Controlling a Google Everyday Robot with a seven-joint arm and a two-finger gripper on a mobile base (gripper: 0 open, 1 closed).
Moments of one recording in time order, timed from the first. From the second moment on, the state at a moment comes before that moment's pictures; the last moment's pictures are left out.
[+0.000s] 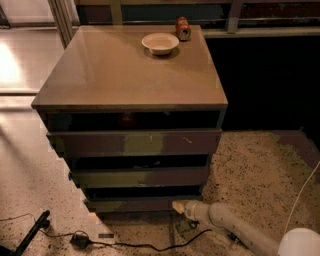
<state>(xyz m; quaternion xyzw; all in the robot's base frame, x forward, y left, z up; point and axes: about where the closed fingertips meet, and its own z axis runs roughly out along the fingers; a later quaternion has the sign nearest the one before) 0.614 -0.095 0.206 -0.14 0.87 0.32 0.36</state>
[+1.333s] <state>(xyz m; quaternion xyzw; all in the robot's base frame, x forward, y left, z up) 0.651 -0.063 0.254 -0.13 0.83 0.34 0.41</state>
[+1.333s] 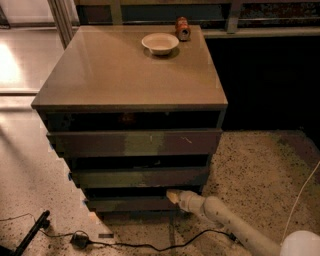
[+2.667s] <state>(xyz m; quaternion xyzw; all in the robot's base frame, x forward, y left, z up) 0.598 -0.094 0.192 -0.15 0.89 0.33 0.28</state>
